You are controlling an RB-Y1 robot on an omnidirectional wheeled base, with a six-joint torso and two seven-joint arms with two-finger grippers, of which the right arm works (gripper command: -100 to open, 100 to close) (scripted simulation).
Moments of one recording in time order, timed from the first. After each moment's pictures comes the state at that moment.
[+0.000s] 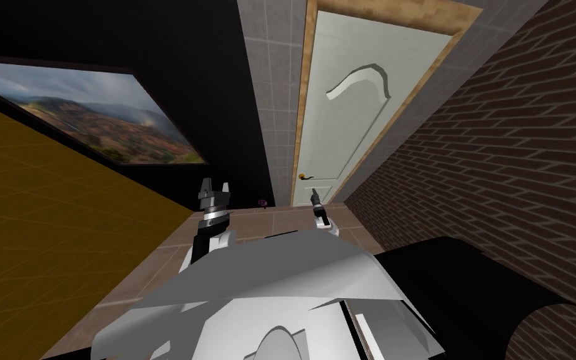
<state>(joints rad) 0.19 -0.20 -0.06 -1.33 -0.10 -0.55 -0.02</state>
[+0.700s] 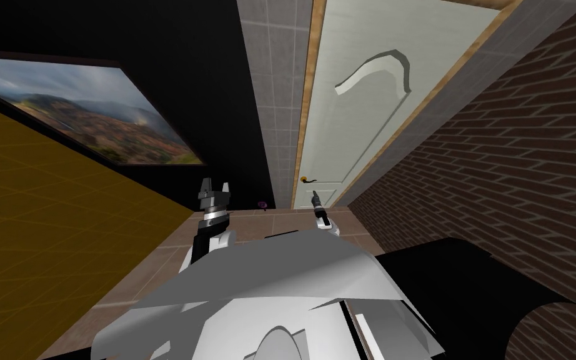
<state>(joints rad) 0.14 -0.23 -0.07 -1.17 -0.11 -0.58 -0.05</state>
